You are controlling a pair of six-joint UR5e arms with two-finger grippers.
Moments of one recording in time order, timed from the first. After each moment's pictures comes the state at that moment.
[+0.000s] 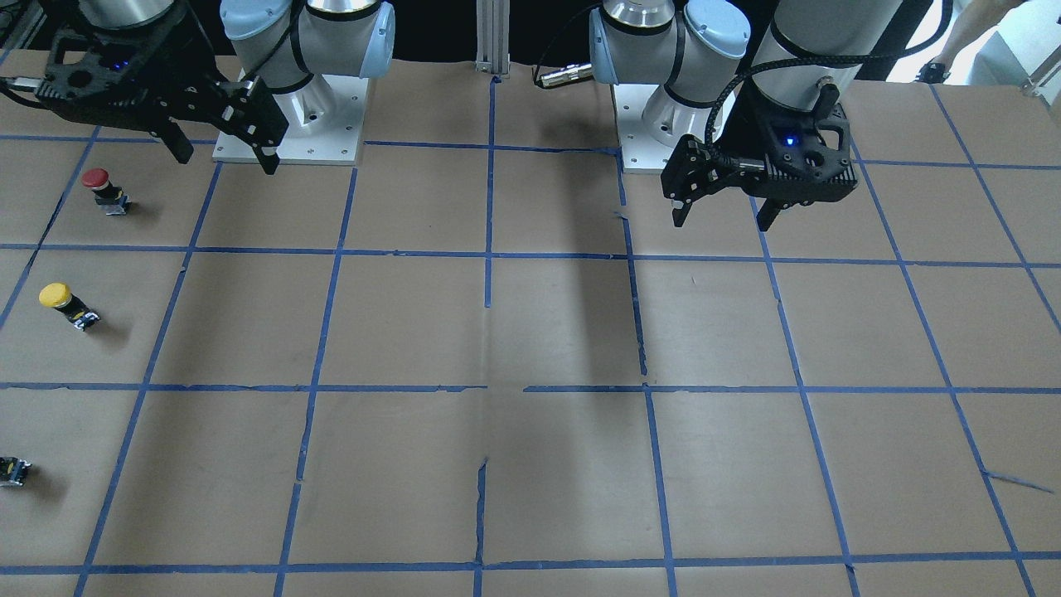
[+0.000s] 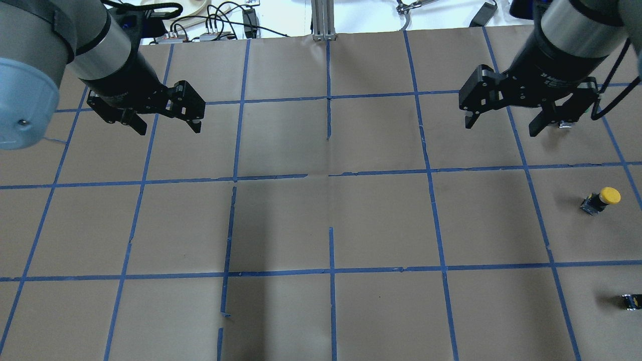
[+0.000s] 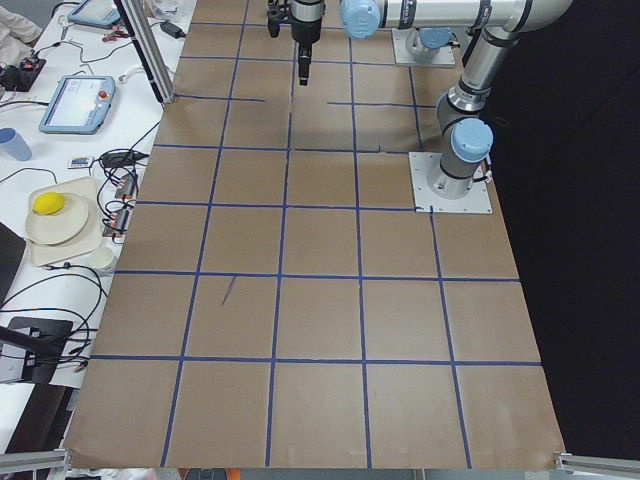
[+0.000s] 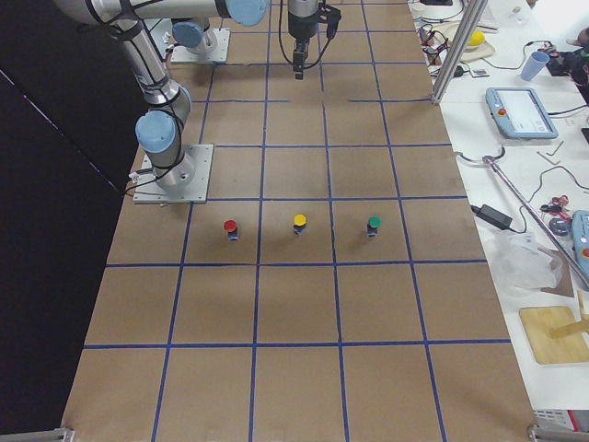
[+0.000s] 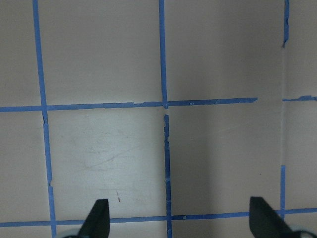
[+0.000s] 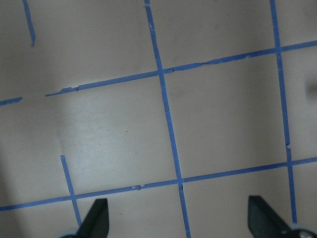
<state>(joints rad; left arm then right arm) -1.54 -1.53 -1.64 -1.48 1.54 0.05 1.53 -1.69 1.63 -1.51 -1.52 0.12</state>
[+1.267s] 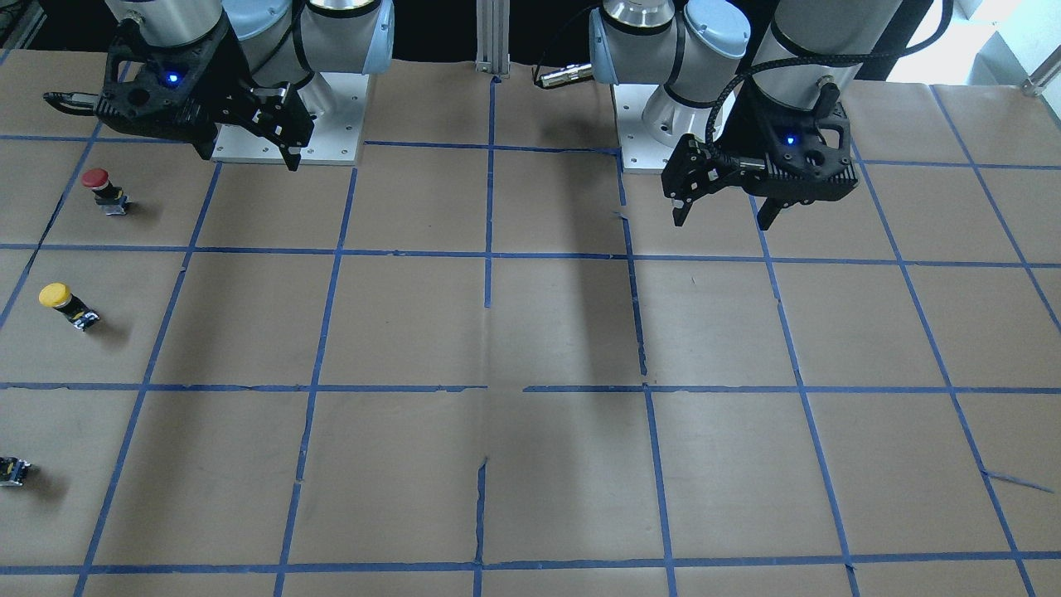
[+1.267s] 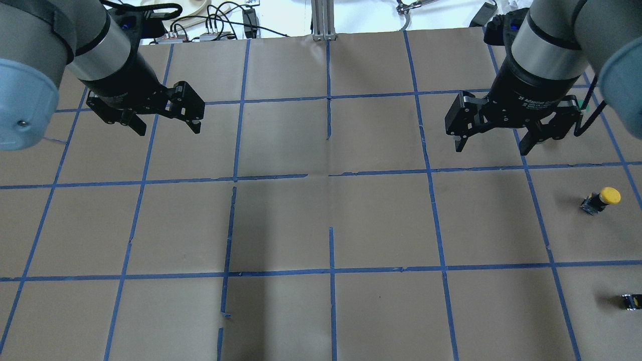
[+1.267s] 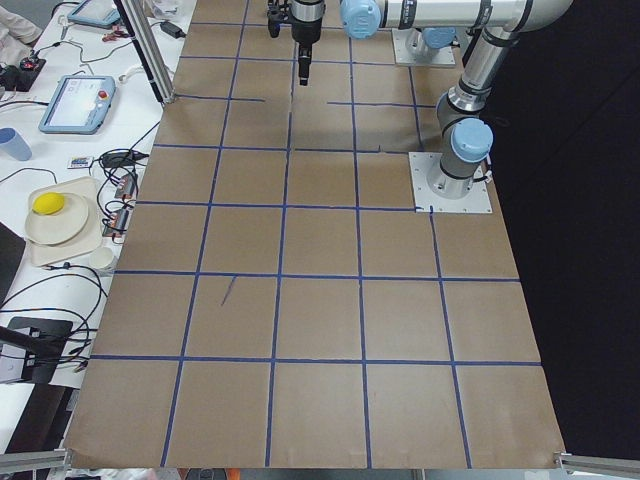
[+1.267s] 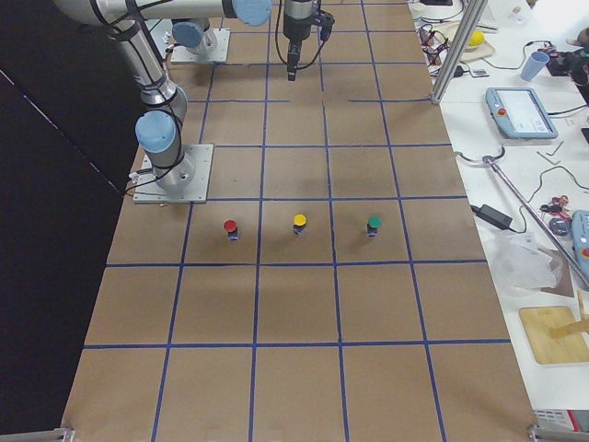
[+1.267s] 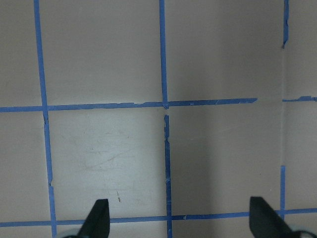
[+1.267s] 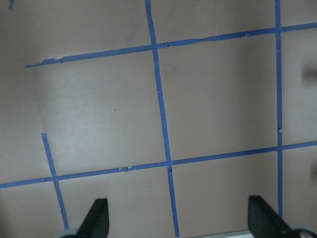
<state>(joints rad) -1.54 -1.53 -1.65 -1.49 1.55 0.04 1.56 -1.69 1.65 -1.47 -1.58 0.11</state>
